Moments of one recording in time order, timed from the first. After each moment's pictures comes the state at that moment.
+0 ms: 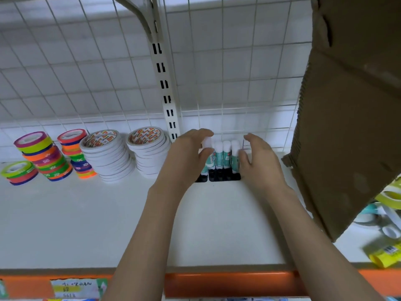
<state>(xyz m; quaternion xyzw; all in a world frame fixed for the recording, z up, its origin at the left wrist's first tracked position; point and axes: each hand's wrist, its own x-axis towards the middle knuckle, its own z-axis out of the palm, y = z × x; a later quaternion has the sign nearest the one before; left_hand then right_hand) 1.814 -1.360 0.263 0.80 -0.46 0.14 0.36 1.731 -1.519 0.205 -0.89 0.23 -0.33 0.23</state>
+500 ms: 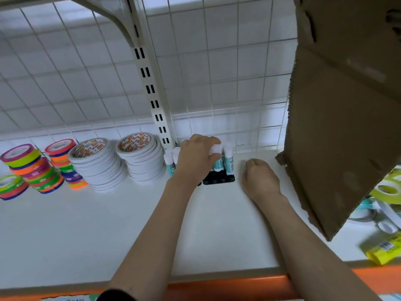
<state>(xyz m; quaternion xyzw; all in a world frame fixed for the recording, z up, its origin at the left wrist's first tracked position) 1.837 -1.414 0.233 0.84 -0.48 0.14 0.24 1.729 -1.535 0.166 -0.92 0.34 -0.15 0.13</state>
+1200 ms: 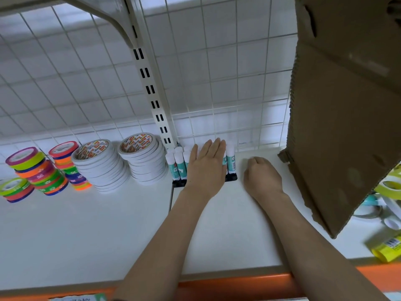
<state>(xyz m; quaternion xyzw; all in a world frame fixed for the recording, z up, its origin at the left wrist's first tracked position) 1.814 -1.415 0.208 0.87 -0.47 0.13 0.03 1.731 -1.533 0.164 -0.92 0.36 -0.15 0.11</state>
